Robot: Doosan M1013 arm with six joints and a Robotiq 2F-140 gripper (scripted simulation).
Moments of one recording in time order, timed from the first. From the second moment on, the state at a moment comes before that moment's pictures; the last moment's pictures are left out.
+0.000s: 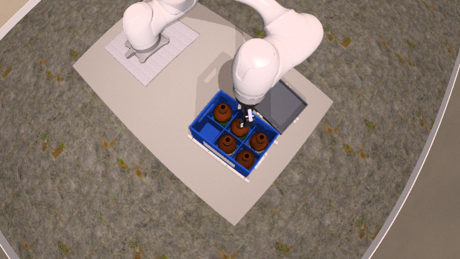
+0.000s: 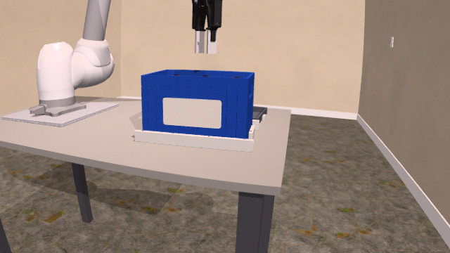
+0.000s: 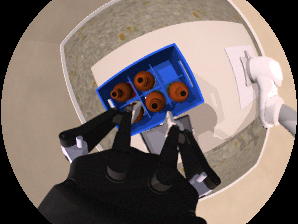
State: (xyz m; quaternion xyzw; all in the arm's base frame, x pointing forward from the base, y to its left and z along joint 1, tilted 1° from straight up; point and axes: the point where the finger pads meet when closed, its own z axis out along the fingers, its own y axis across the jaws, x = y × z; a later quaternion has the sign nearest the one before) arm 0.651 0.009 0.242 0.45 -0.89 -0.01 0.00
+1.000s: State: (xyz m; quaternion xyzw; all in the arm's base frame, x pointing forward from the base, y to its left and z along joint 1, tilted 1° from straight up) arm 0.651 0.010 0.230 0.45 -0.89 -0.01 0.00
